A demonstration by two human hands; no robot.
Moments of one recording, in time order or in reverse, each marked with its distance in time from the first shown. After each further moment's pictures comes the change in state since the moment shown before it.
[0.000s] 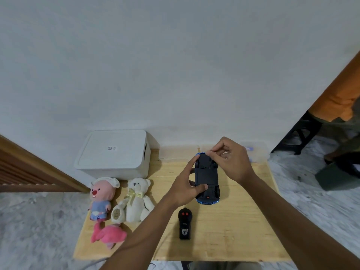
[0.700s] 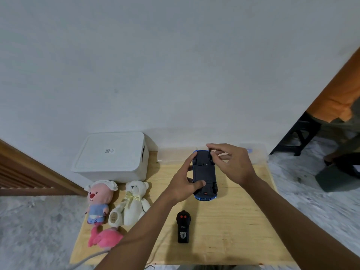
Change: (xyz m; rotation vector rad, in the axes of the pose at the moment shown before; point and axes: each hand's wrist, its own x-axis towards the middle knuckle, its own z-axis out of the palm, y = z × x) left_hand 0.013 0.007 -0.004 0.000 0.024 -0.025; right_hand -0.001 0.012 -0.010 -0.045 -0.027 -0.078
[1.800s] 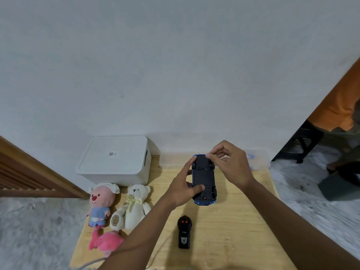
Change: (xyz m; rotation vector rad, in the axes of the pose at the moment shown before) left_hand -0.004 0.001 -0.007 -0.031 0.007 0.002; right_hand 0.012 -0.007 0.009 0.078 0.052 0.071
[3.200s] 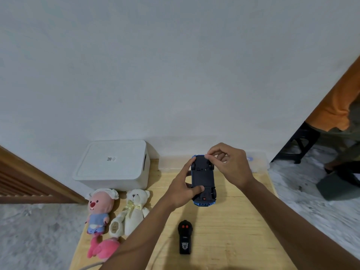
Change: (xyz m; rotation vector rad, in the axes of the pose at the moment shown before) left_hand 0.009 0.002 -0.007 0.000 -0.012 0.019; right_hand 0.009 -0.007 0.000 -0.119 0.001 -0.151
